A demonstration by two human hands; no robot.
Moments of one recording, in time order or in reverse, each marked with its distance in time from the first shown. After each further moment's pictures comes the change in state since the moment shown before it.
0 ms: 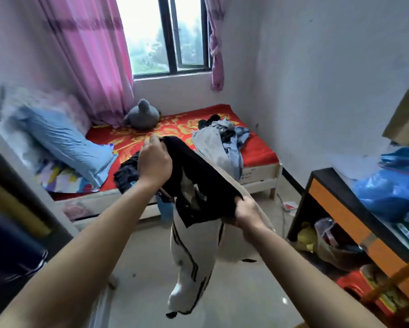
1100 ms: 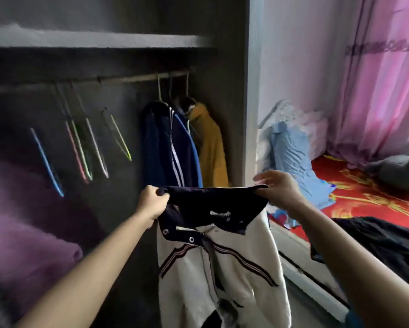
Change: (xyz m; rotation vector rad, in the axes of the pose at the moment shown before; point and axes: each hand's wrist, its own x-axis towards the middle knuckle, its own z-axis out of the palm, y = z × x) left_hand 0.023 -0.397 -0.285 0.189 0.567 -1.026; right_hand 0.072 -0.112 0.572 -0.494 -1.142 -0.742
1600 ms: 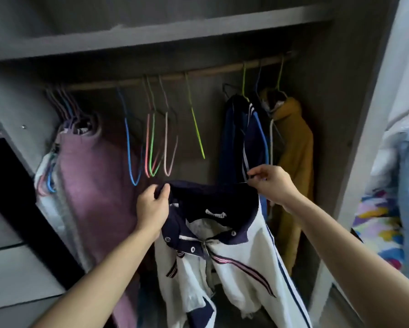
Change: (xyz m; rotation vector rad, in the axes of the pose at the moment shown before) left_hand -0.007 -0.049 -0.083 -0.153 0.637 -0.057; right_hand 0.111 -0.064 0.161 0.030 -0.441 -0.274
